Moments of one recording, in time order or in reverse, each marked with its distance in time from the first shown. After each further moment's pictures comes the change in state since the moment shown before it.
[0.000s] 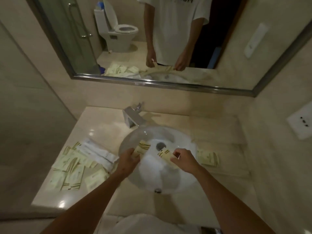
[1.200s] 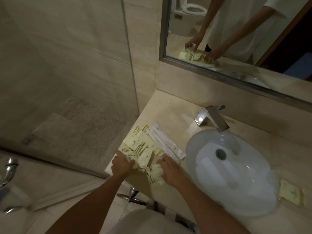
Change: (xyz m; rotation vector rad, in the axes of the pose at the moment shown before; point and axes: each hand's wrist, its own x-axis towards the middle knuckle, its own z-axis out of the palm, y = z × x) left_hand -0.025 -0.245 -0.175 0.065 0.292 -0.674; right_hand 0.032 -0.201 0.270 -0.596 -0.341 -0.469
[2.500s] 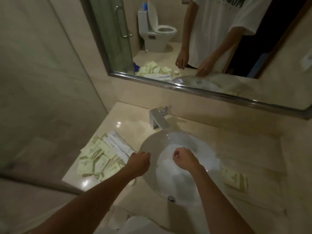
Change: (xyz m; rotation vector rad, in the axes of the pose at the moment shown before) left_hand -0.168 0.201 0.120 0.723 -0.149 0.911; right_hand -0.139 0.216 -0.116 0.420 0.175 0.432
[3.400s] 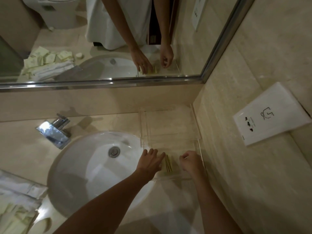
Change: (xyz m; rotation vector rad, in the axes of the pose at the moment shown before) left_hand 0.131 0.301 0.095 0.265 -0.135 0.579; right_hand -0.065 0.276 -0.089 0.347 0.361 0.803
